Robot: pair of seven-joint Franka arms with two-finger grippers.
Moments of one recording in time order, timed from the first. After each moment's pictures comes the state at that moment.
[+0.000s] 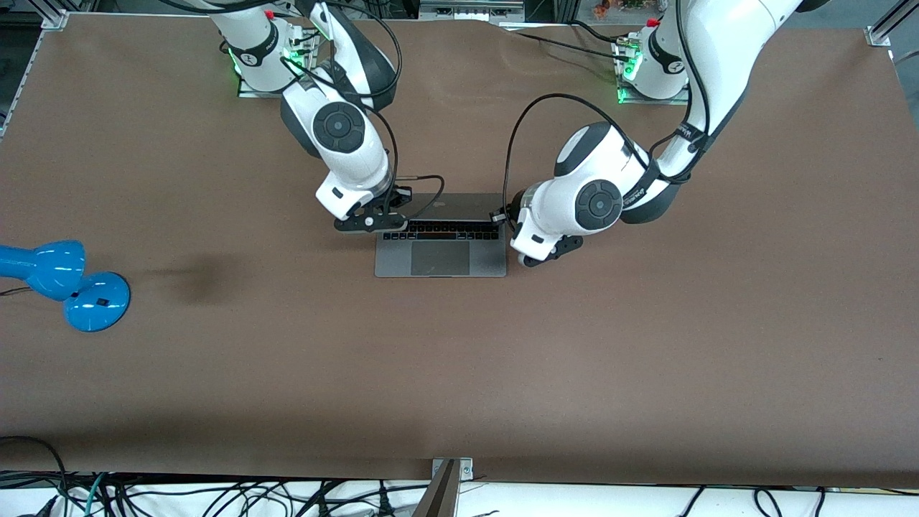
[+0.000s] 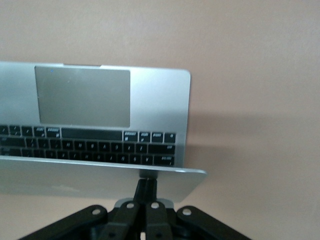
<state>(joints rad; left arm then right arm) -0.02 0.61 -0.64 -1.69 -0.13 2.04 -0.95 0.35 0.38 0.30 -1.85 -0.07 2.14 0.63</state>
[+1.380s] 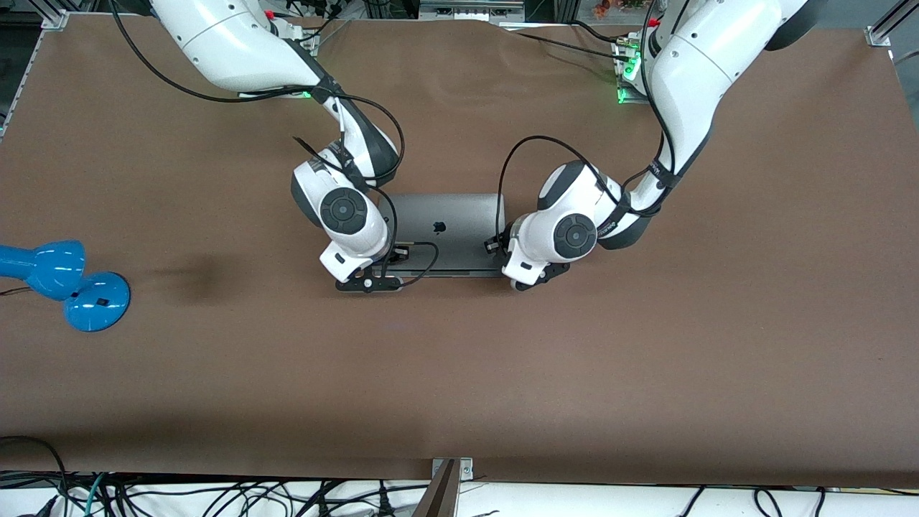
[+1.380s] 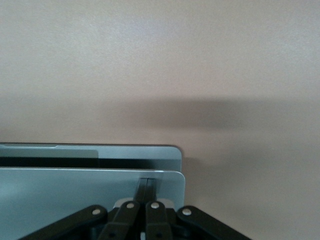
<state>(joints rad) -0.15 0.78 -0.51 -1.61 -0.10 2.18 -0.95 0.34 0.68 0.25 -1.64 -0.15 2.22 0.62</state>
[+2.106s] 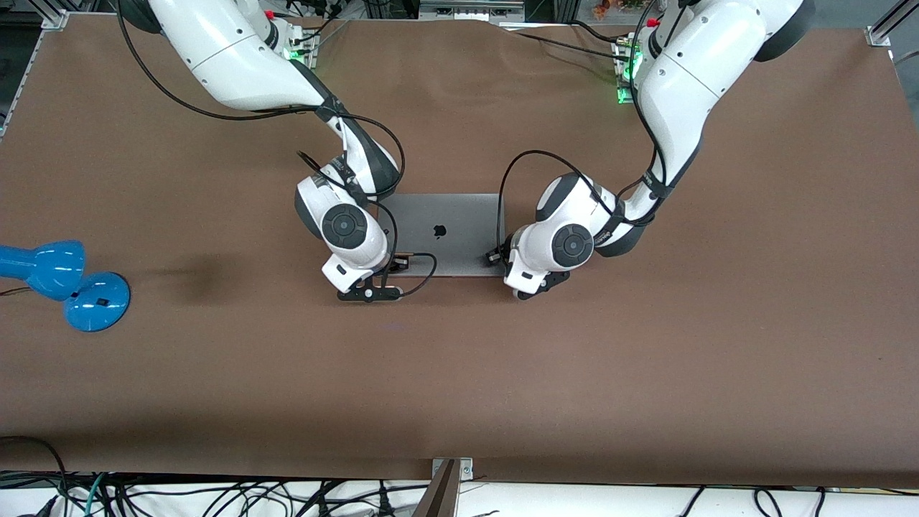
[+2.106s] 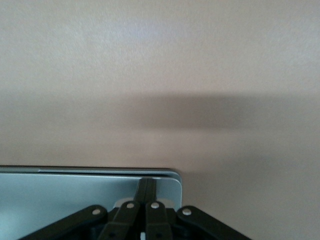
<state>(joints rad) -0.20 0.82 -0.44 -1.60 -0.10 2.22 -0.95 0.34 0.74 0.23 -1.59 -0.15 2.25 0.60</state>
